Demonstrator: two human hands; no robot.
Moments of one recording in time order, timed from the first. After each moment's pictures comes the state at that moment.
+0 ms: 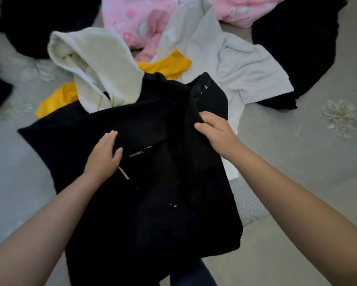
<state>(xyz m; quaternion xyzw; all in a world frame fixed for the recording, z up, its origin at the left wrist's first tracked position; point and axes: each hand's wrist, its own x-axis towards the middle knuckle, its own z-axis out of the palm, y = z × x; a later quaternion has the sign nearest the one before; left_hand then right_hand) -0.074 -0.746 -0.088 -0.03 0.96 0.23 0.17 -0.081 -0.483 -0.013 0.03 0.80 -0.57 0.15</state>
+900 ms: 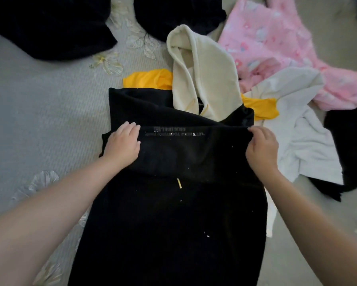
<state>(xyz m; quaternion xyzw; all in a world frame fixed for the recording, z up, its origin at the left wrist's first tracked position) -0.059 -0.894 -0.142 -0.12 0.96 0.20 0.14 -0.150 -0.600 -0.064 -0.11 0.99 -0.12 -0.04</state>
